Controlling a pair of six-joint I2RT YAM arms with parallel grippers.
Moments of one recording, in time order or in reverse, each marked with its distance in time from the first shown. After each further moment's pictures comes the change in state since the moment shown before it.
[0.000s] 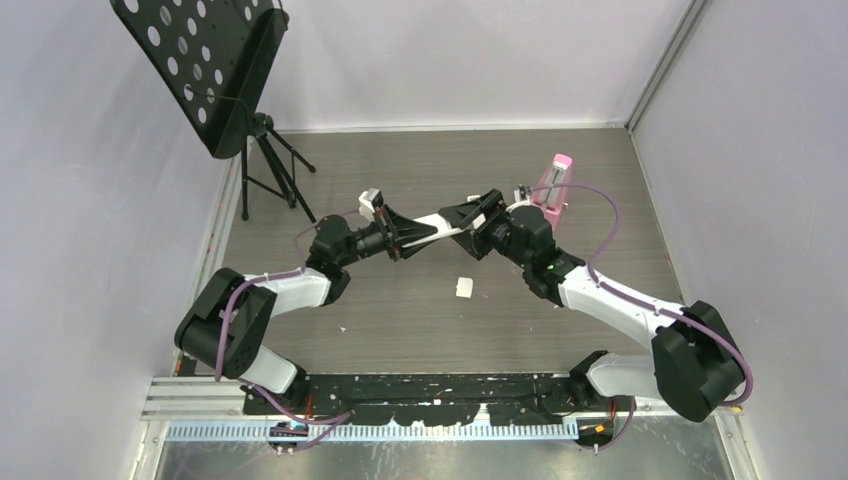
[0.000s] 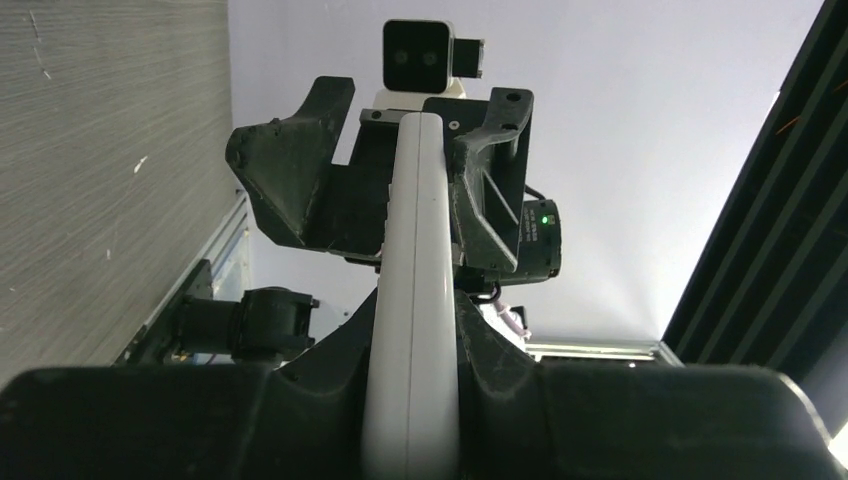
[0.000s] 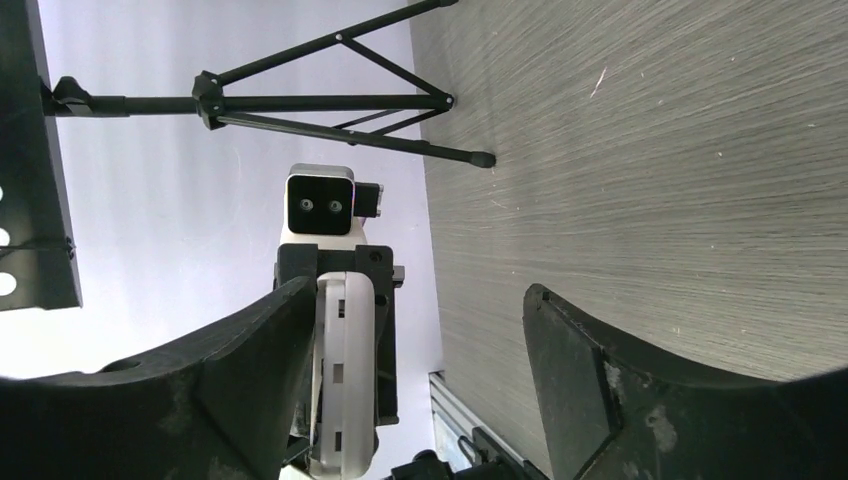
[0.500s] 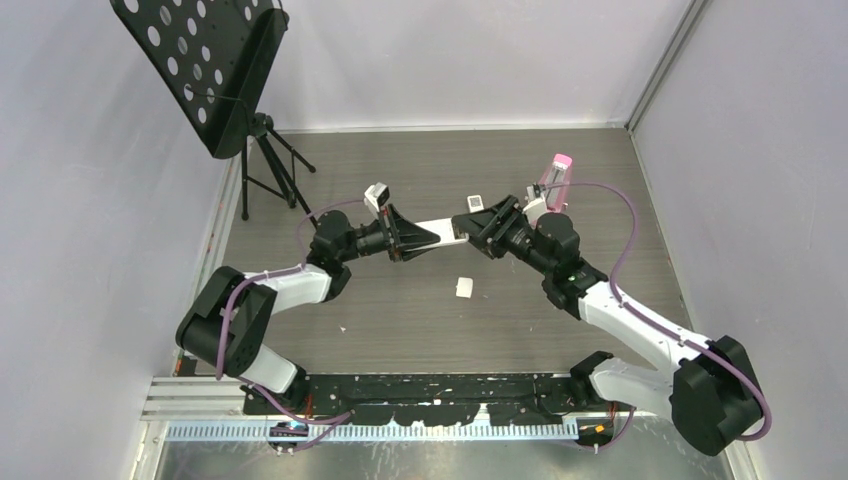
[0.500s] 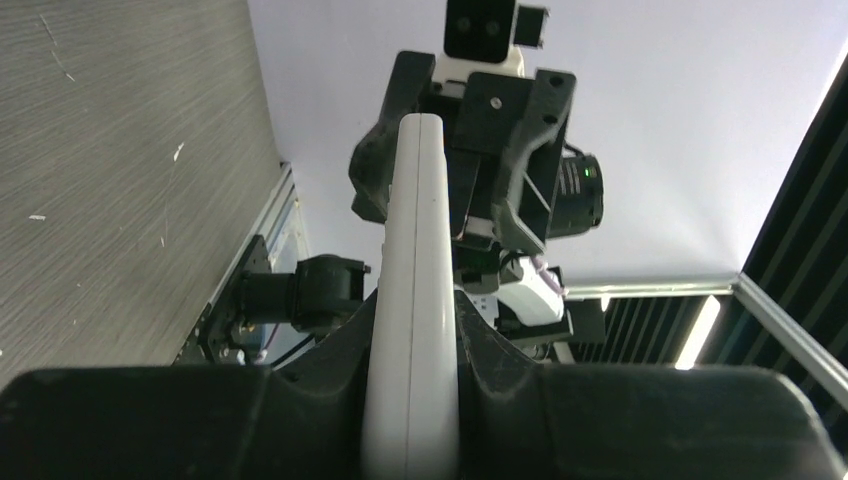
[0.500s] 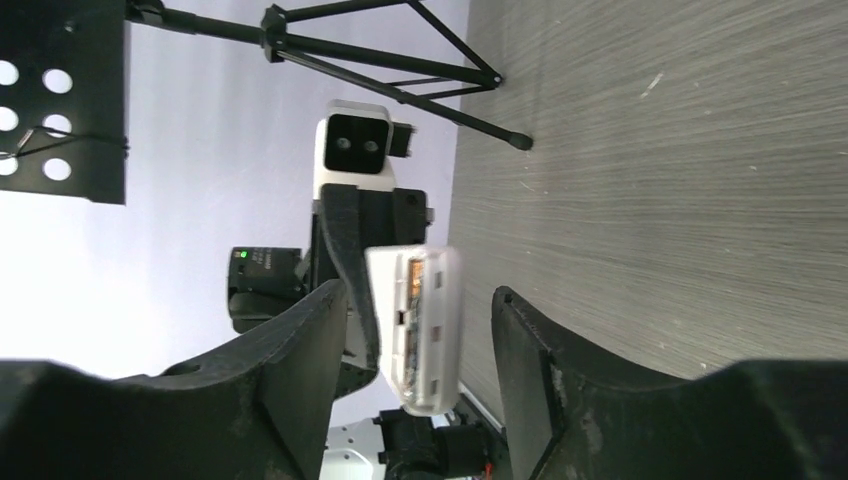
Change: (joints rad) left arm 0.003 0.010 0.029 -0.021 0.108 0.166; right arm -0.067 -0.163 -0.090 0.069 -0.150 -0.114
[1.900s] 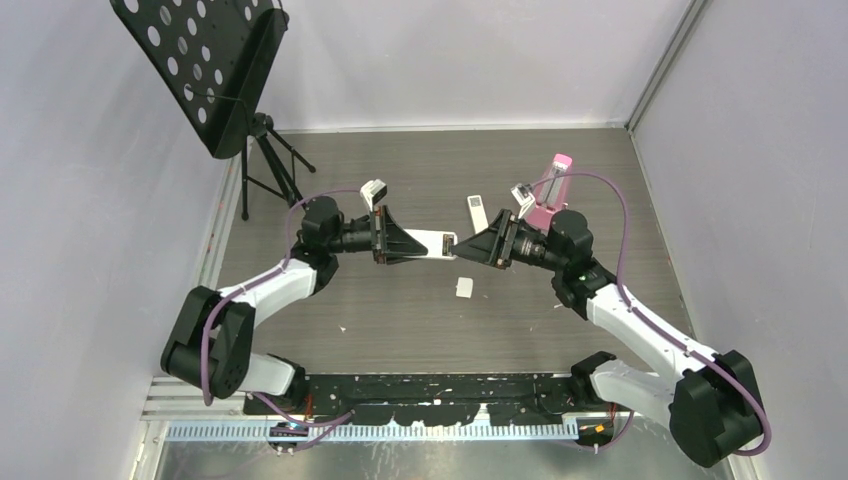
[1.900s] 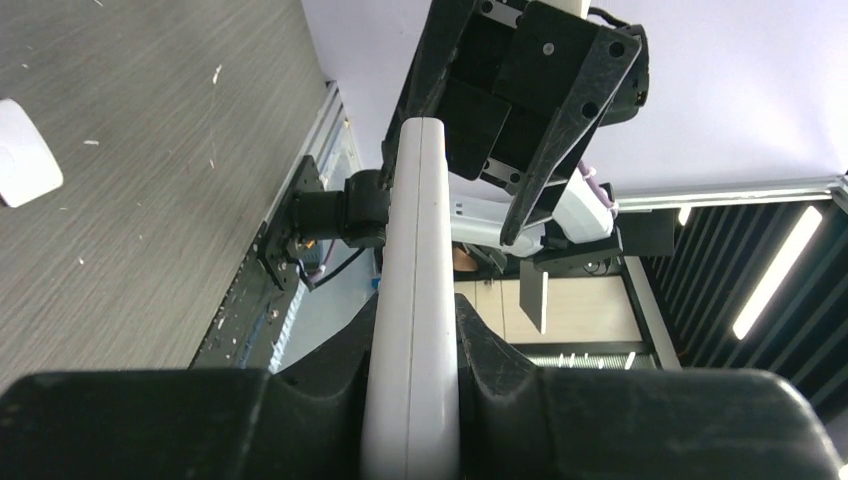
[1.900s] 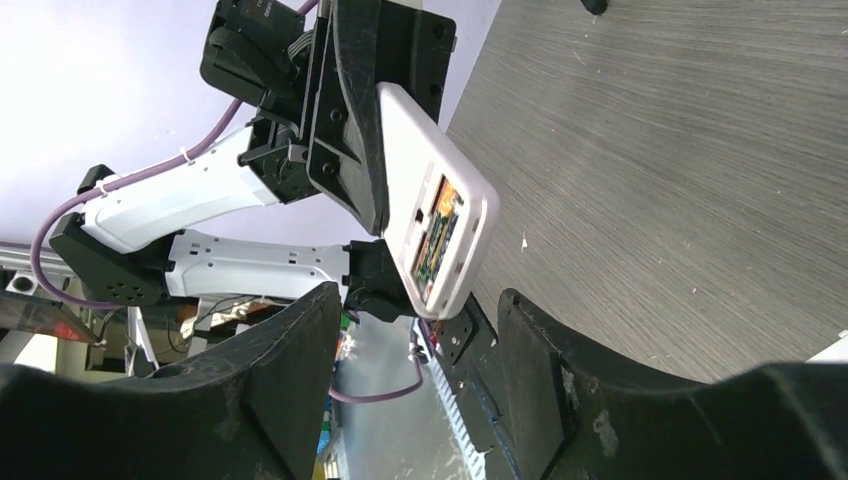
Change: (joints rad) left arm 0.075 -0.115 0.071 -0.347 0.283 0.279; right arm -0.097 -0.052 -0.006 -0.054 -0.492 -0.266
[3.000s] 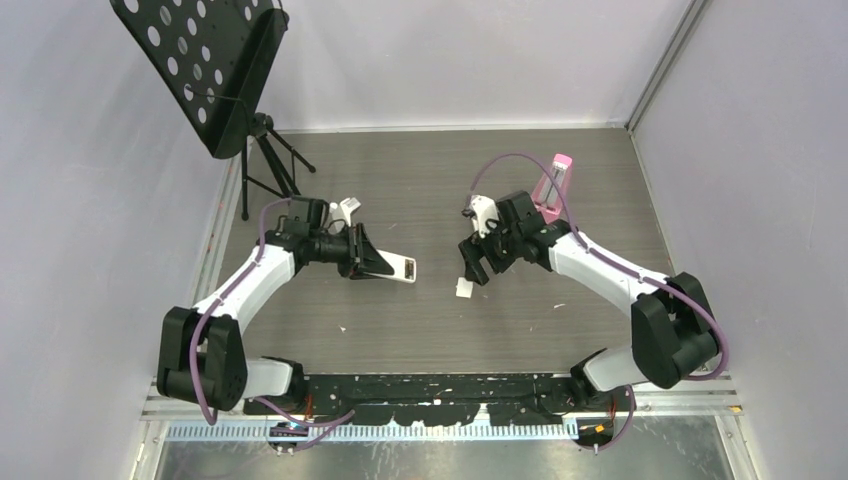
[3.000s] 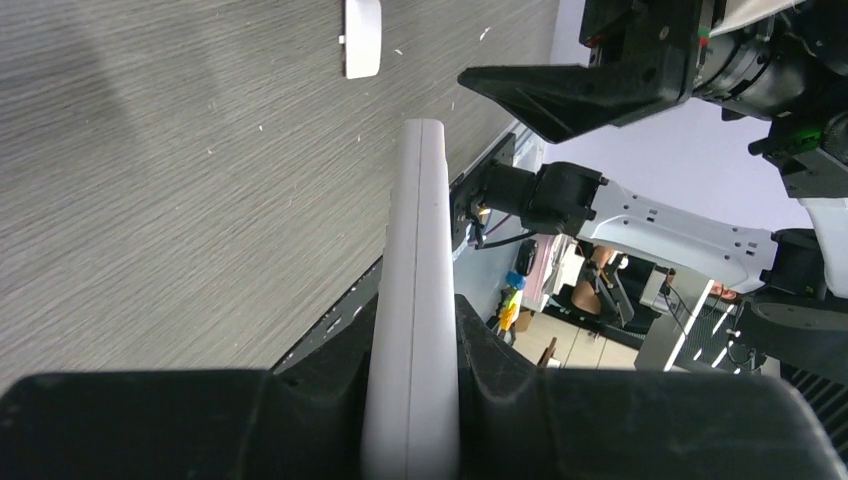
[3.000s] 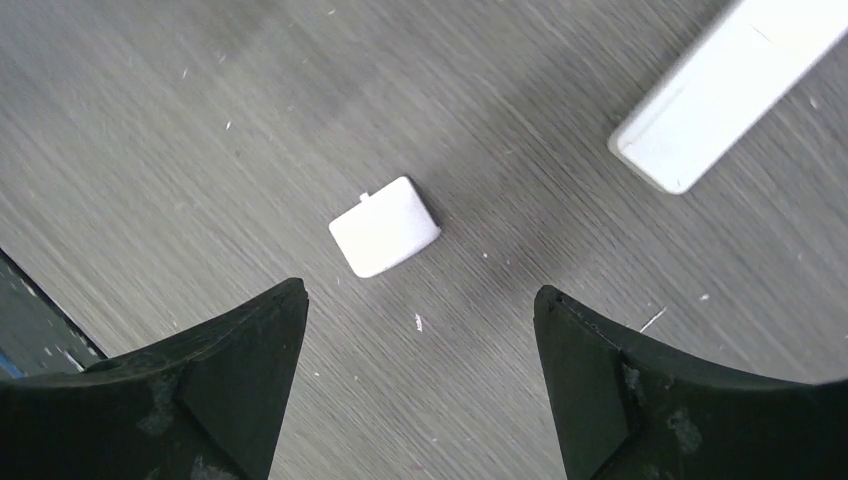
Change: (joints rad) left arm 0.184 -0.083 0.166 -1.085 -0.142 0.716; right arm 0.063 0.388 0.323 -0.736 0.410 -1.079
